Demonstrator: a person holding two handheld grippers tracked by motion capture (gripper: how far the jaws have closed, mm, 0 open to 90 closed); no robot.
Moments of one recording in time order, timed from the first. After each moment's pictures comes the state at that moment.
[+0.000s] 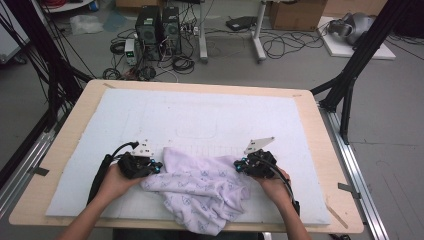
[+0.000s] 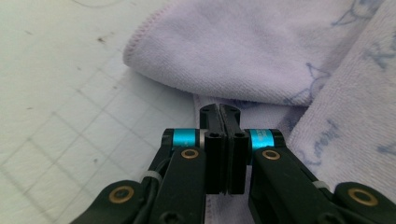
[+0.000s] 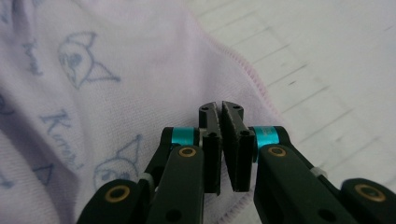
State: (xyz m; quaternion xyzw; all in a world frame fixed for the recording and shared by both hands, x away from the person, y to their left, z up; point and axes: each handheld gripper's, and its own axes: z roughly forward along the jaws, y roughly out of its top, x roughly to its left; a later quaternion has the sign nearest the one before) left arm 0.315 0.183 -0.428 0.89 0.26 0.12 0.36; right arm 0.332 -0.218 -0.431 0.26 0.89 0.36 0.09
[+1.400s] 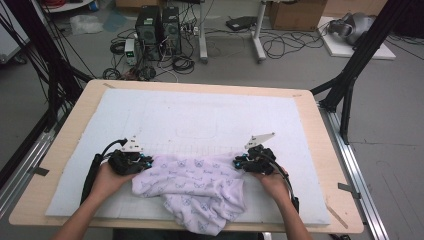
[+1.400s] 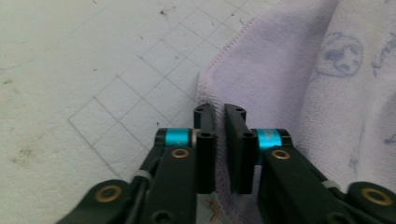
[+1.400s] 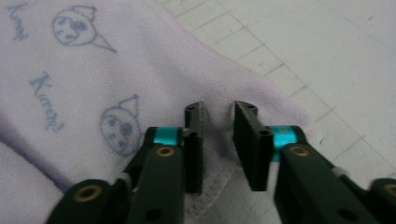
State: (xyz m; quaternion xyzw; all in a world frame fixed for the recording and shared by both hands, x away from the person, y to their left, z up) left arm 0.326 0.208 -0.435 0.87 0.31 0.14 0.35; right arm 0.349 -0.221 -0.439 0.29 0.88 0.36 0.07
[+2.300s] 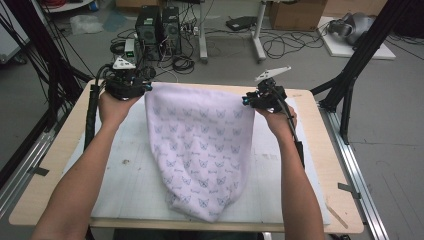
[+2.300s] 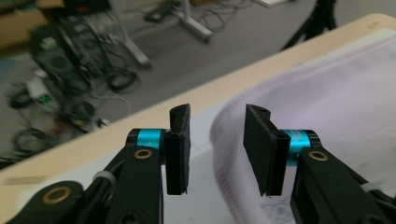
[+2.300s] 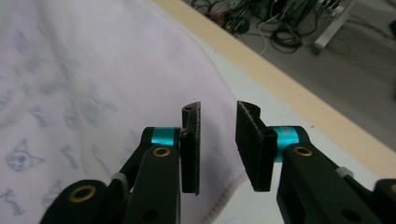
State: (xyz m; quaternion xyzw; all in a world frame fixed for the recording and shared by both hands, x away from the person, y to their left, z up) left arm 0.458 0.209 -0.303 0.77 0.41 0.27 0.42; right arm 0.455 -0.228 -0.303 0.33 0.84 0.38 0.19
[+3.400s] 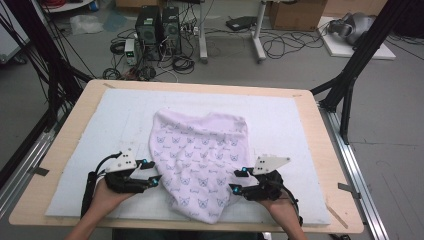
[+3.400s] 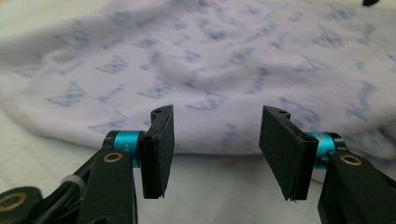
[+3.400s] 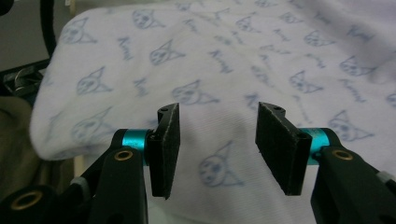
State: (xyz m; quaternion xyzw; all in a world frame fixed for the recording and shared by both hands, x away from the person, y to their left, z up) left arm 0.270 0.196 -0.424 0.84 0.24 0.13 0.47; right arm 0.268 -0.223 -0.417 0.21 0.86 0.47 0.06
